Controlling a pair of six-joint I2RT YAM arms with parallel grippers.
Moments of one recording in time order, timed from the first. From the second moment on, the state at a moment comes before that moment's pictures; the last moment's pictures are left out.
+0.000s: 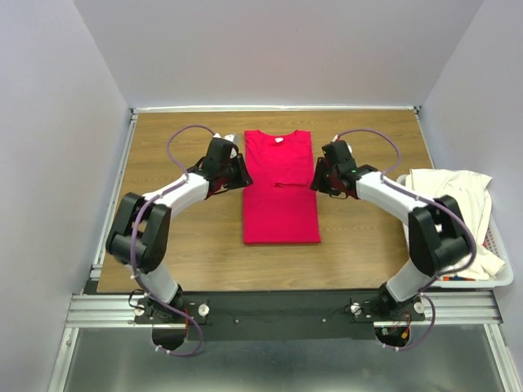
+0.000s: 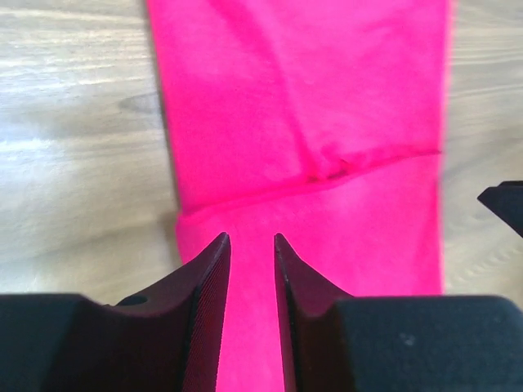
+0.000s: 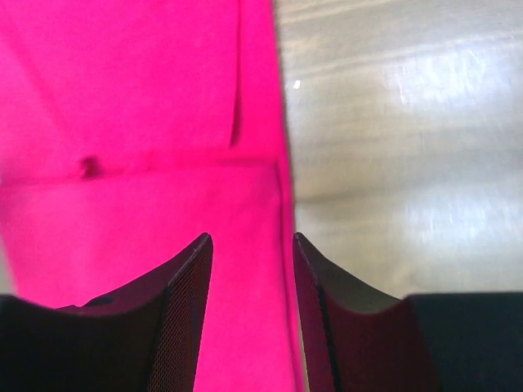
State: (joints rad) left arm -0.40 1.72 1.06 -0.10 0.17 -0.55; right arm 0.45 1.68 1.08 -0.31 0.12 0.58
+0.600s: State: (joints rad) left arm -0.50 1.38 0.65 -0.14 0.31 -0.56; right arm 0.48 1.36 0.71 -0.36 -0.20 0.71
